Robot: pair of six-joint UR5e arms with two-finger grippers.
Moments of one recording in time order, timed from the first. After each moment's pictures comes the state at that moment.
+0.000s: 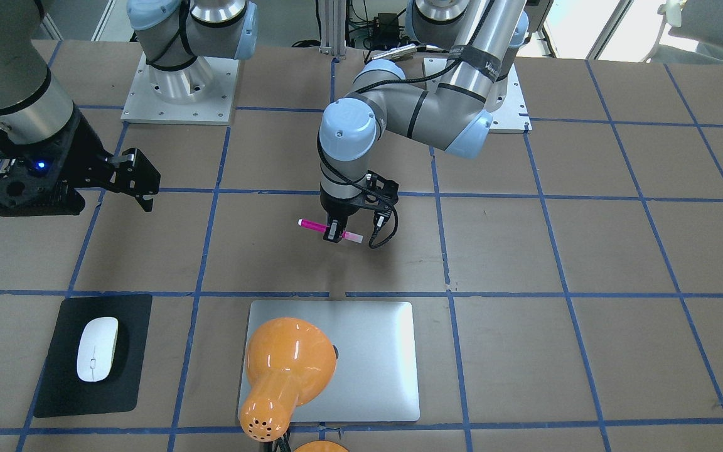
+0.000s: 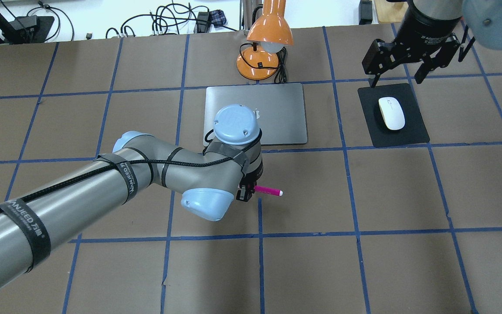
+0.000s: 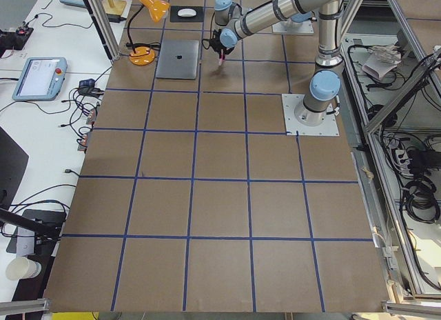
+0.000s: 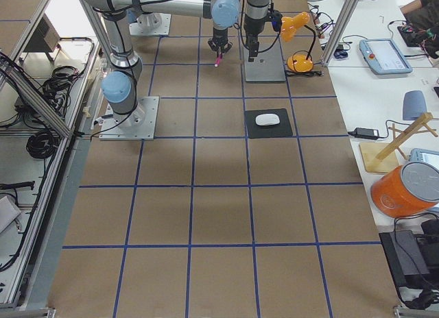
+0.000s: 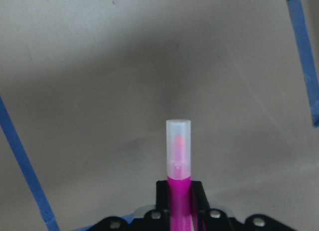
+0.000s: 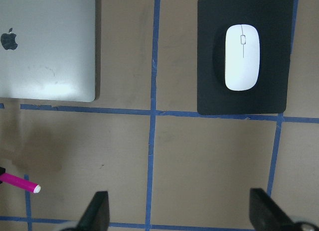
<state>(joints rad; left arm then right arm) -2.01 -1.95 -1.93 -0.85 1.54 -1.74 1.50 -1.44 1.50 -1.60 -1.56 -0.13</state>
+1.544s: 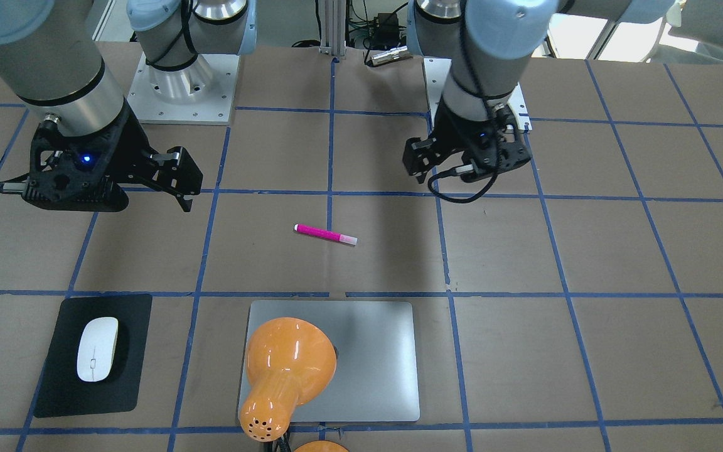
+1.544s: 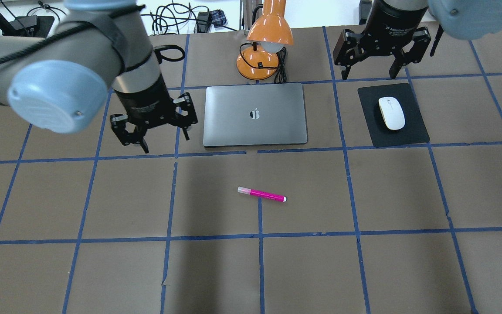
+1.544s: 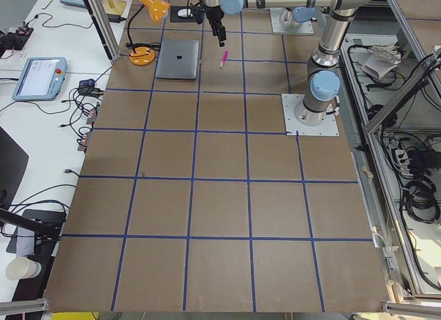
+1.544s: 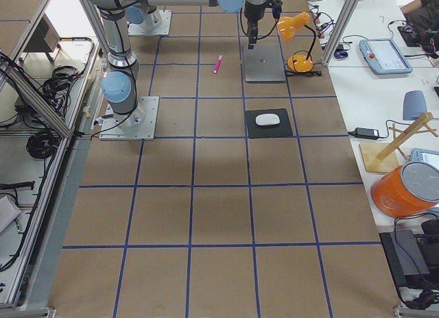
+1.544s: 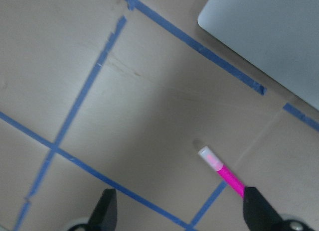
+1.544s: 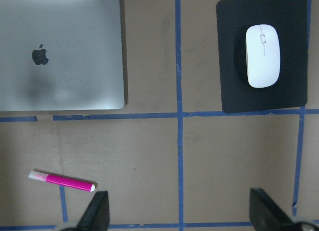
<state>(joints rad) -1.66 -1.60 -1.62 -1.61 1.56 -0.38 1.60 -1.40 1.40 -1.57 -1.55 0.06</state>
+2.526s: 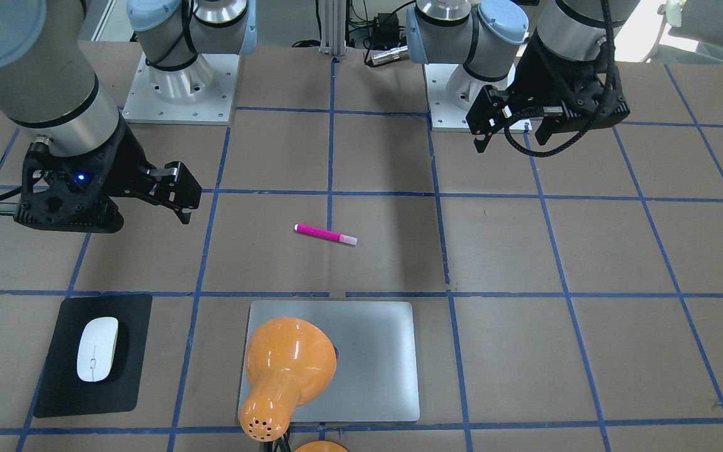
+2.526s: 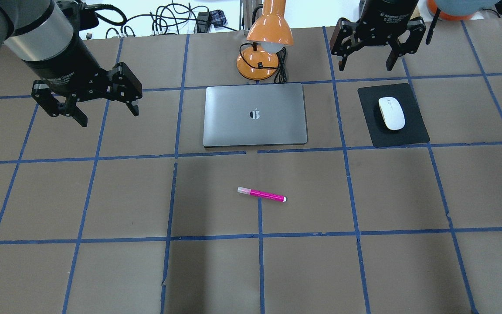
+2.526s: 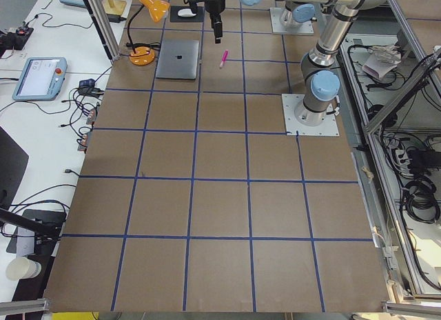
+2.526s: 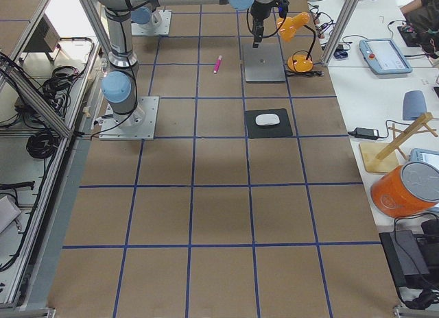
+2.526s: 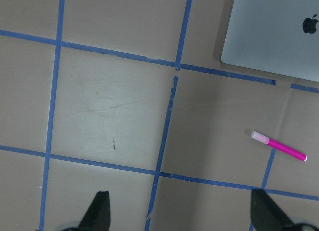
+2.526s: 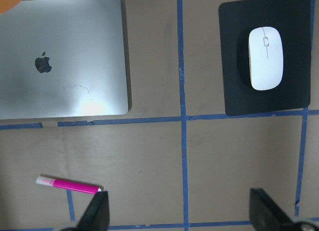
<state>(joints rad) -1.54 -1.52 -1.57 -1.64 1.56 -0.15 1.60 -1.34 1.32 -1.51 -1.55 0.07</state>
